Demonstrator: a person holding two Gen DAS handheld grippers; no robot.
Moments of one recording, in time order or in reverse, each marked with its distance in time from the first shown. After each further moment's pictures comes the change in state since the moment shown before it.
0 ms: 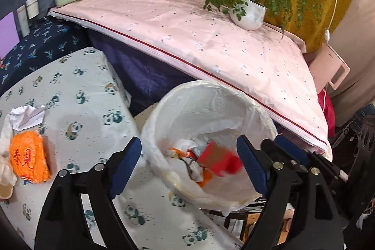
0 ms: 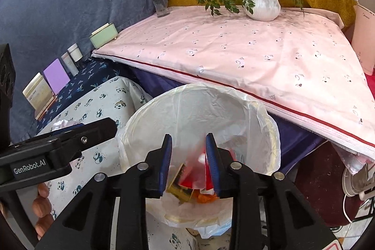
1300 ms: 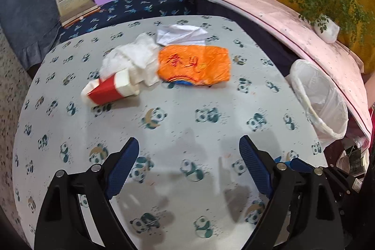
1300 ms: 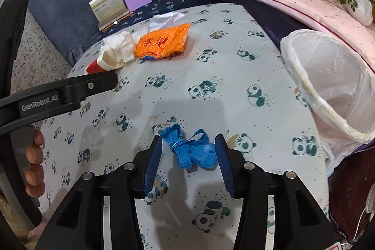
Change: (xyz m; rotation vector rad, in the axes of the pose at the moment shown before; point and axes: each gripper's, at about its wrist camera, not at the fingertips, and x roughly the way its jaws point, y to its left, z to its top) left arm -0.128 0.173 -0.149 -0.256 0.004 0.366; right arm -0.009 0.187 -0.145 -0.357 0.285 0.286
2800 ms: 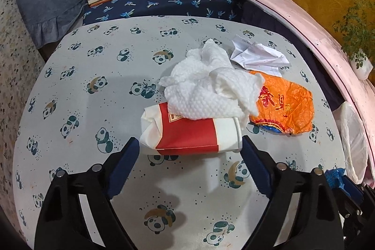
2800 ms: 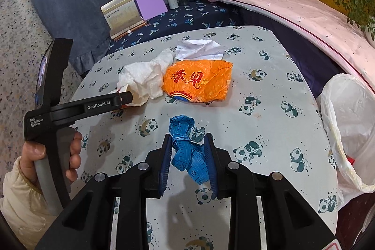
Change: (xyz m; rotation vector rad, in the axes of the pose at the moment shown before) left arm 0.060 0.105 0.054 -0.162 0.020 0.063; right arm 0.018 0.052 0.073 -0.047 -0.050 0.037
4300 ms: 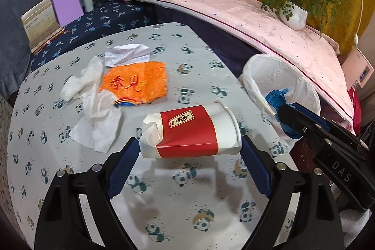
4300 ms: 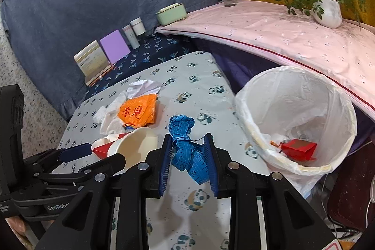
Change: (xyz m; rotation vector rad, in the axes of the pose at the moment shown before) left arm -0.084 -0.178 -0.063 0.325 -0.019 -0.195; right arm -0.091 -0.111 -0.027 0.225 -0.202 -0.094
